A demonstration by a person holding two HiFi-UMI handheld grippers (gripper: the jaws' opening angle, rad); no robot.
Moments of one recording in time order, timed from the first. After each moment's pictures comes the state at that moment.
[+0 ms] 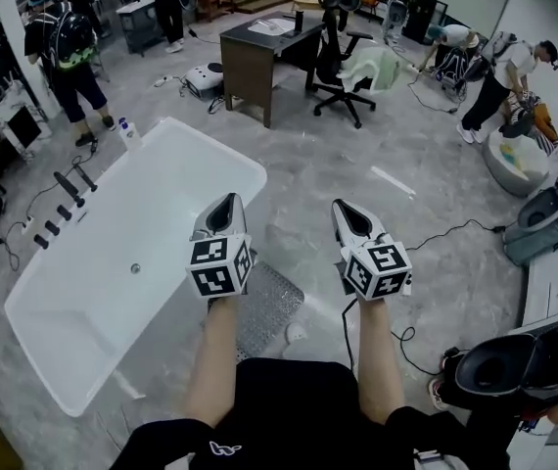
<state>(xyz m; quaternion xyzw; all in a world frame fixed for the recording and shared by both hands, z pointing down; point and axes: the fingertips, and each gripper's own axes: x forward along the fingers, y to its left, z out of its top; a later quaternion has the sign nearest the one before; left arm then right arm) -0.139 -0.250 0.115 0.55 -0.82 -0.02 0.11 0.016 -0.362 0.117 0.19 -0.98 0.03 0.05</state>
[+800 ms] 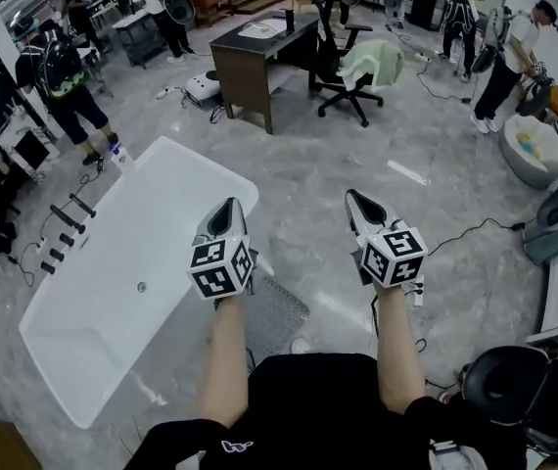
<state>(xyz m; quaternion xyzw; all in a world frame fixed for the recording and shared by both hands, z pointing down) -0.125 -0.382 0.134 0.53 -0.84 -0.02 0.12 0.047 -0.525 0.129 0.18 -0.98 0.05 0.04</state>
